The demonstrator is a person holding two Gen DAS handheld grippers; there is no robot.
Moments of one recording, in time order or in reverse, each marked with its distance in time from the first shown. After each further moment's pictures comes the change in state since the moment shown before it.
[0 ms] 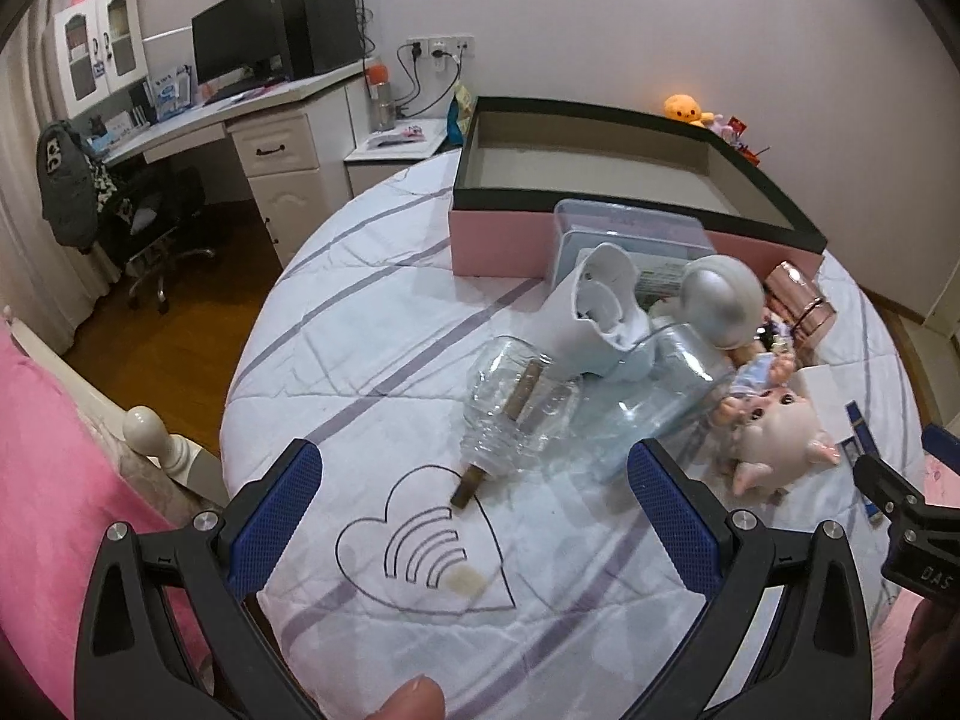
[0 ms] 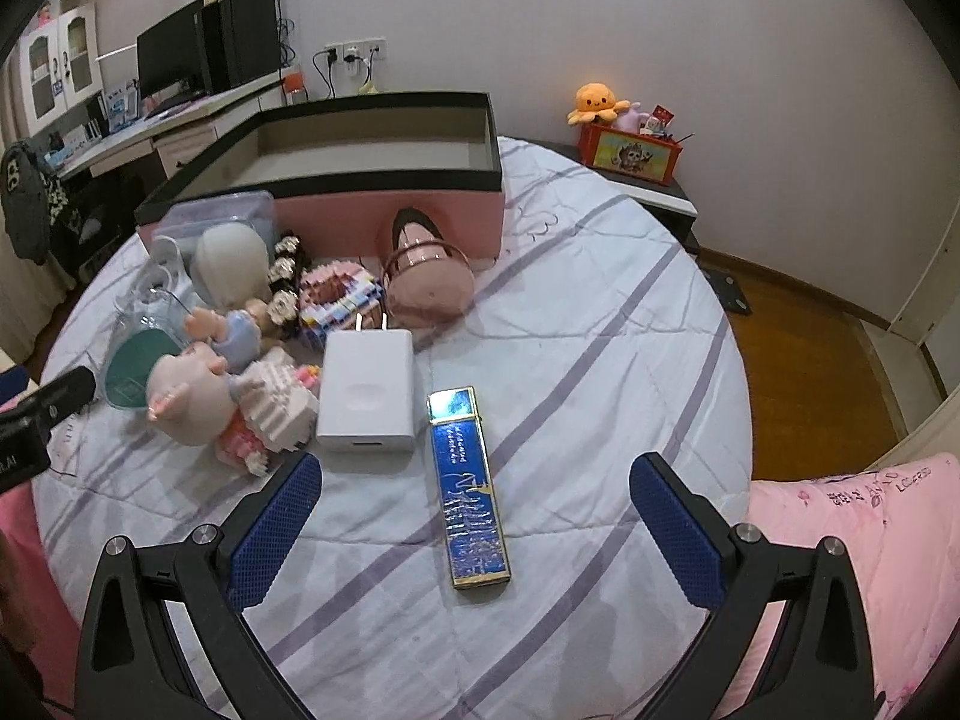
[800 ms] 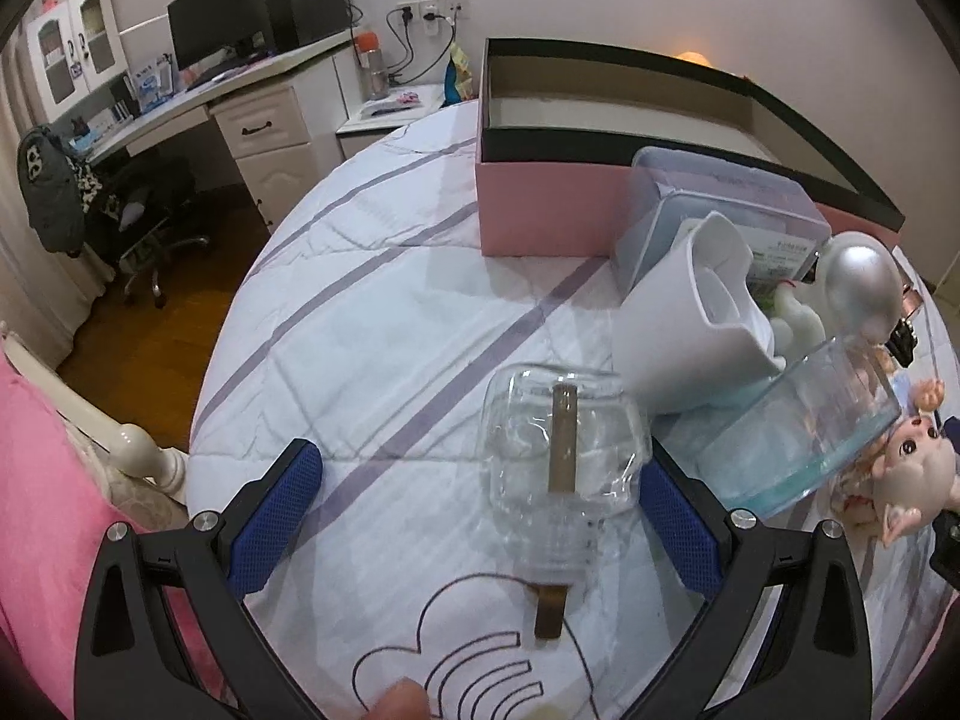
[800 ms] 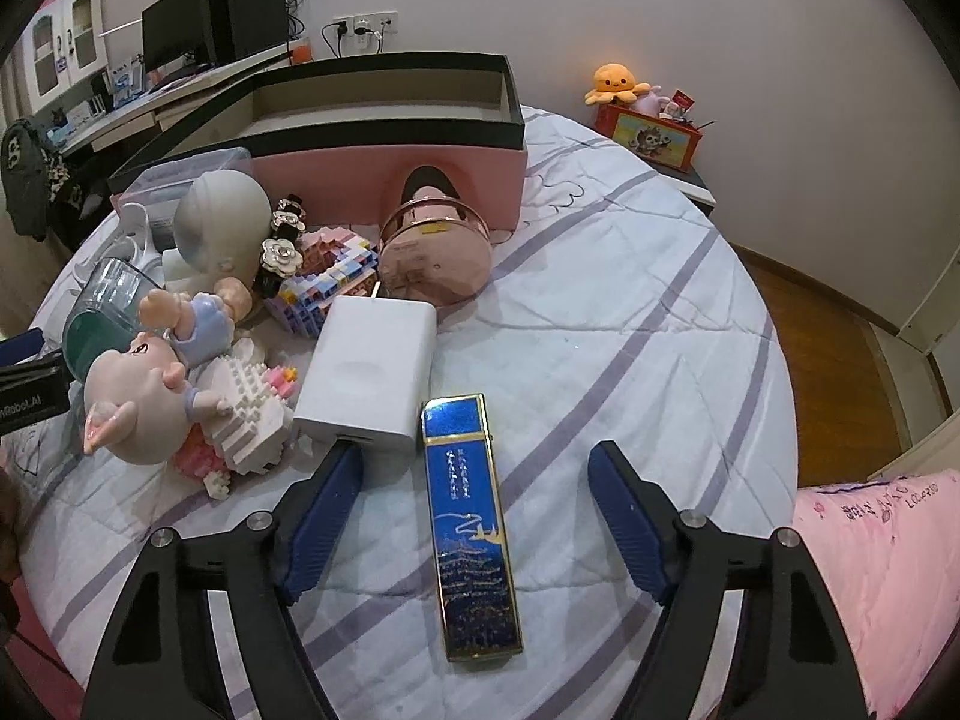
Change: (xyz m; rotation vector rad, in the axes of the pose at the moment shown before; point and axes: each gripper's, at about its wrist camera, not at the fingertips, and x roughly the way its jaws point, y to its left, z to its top) left arm 0.065 0.013 0.021 0.043 0.079 0.014; right arm 0.036 0.003 0.009 -0.033 0.047 0.018
